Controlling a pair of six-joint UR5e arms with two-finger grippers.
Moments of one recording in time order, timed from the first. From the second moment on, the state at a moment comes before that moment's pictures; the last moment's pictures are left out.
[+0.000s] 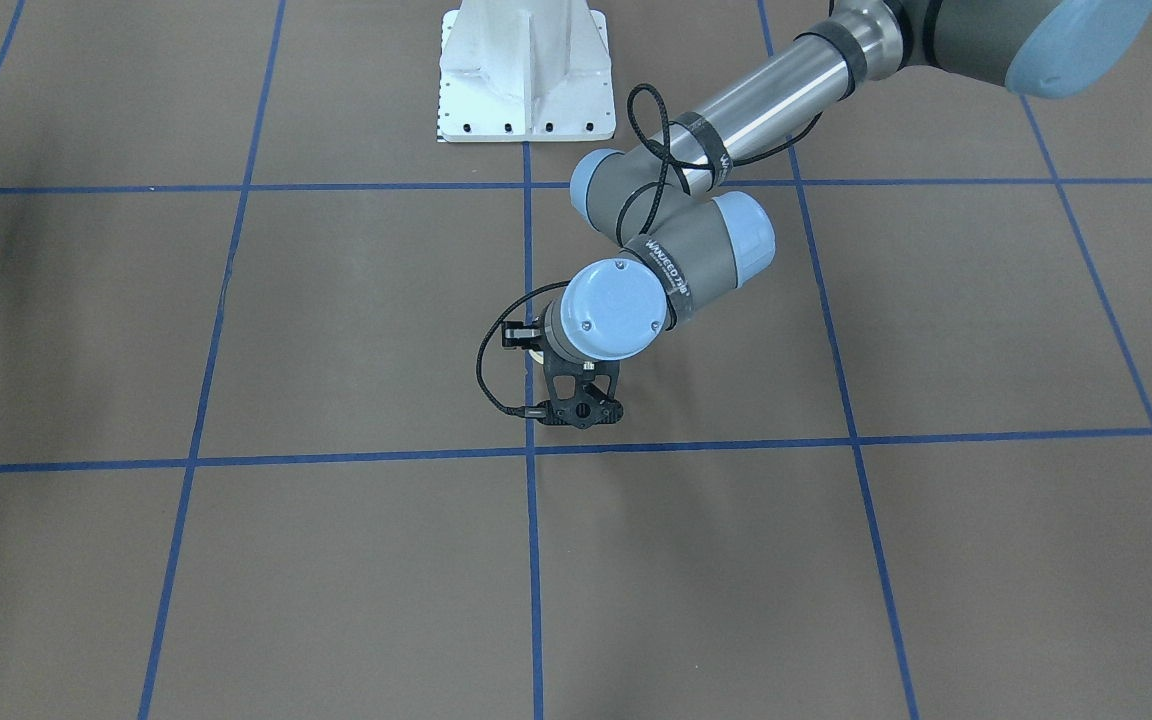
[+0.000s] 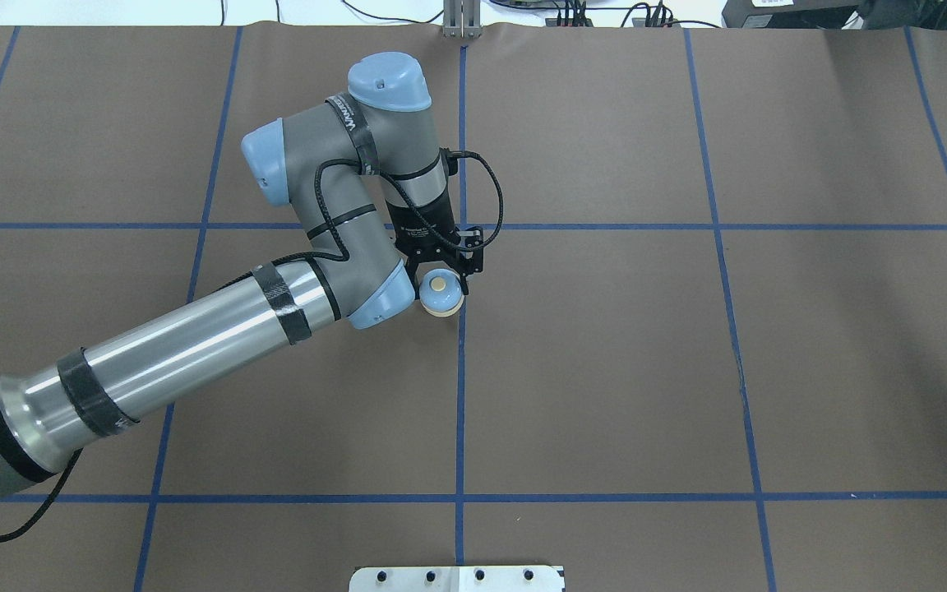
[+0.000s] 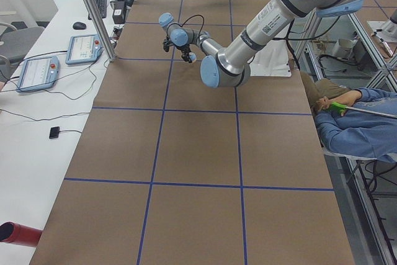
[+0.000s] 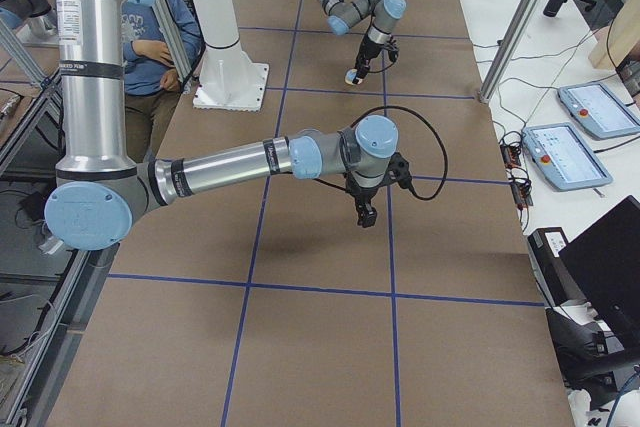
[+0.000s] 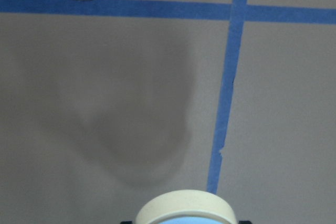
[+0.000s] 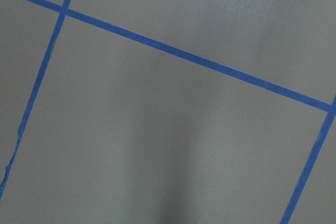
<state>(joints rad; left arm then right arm) -0.66 -2.57 -1.06 -1.70 -2.41 -1.05 1.36 -1.59 1.84 -1.65 2.43 -0.09</state>
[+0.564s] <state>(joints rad) -0.62 -2.62 -1.02 -1.72 -2.33 -1.11 1.36 -1.59 1.84 -1.65 2.43 -0.09</state>
